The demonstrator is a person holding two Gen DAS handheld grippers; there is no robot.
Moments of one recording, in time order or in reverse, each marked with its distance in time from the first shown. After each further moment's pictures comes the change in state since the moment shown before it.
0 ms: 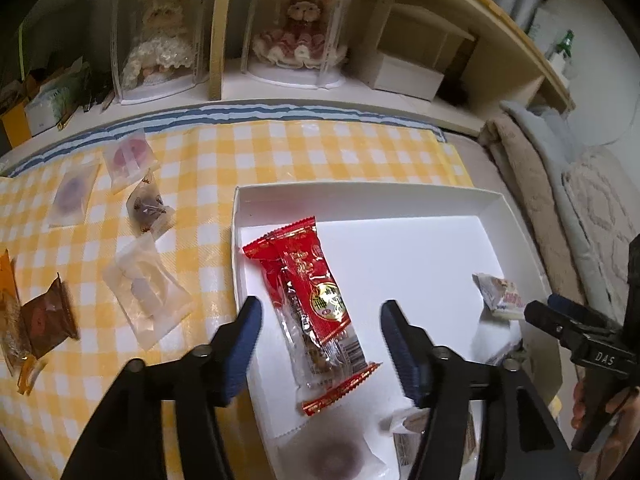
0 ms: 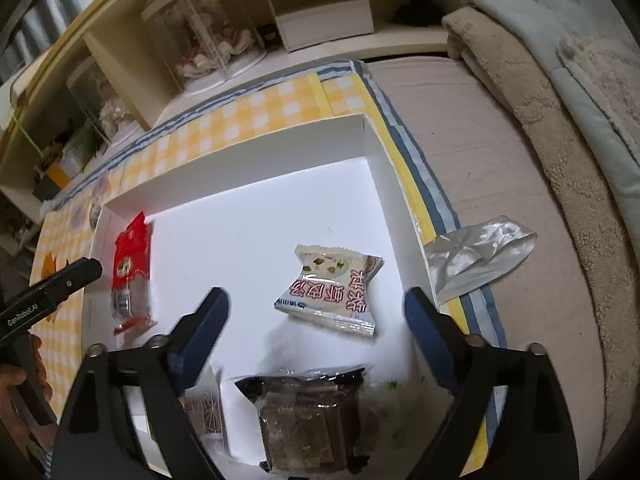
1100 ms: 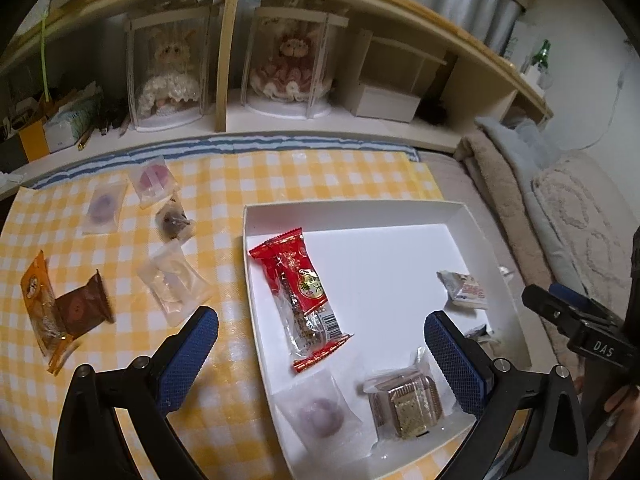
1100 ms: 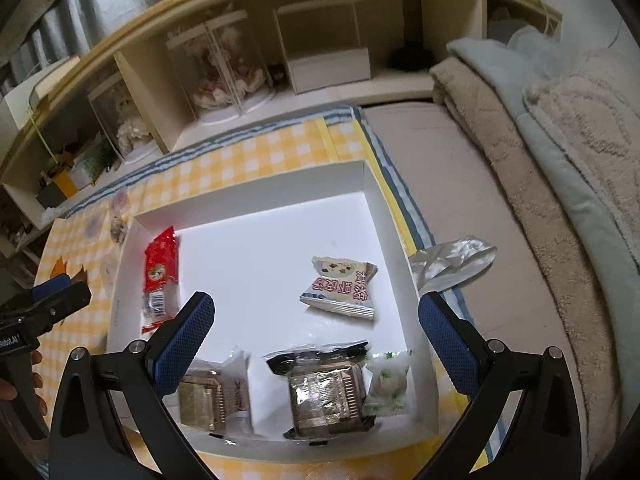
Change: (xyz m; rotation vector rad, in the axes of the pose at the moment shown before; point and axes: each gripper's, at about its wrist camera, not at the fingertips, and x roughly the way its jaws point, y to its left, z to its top) left arm -0.097 -0.008 -0.021 0.017 -0.073 -0.014; right arm -0.066 0.027 -0.010 -0.014 -0.132 -0.043
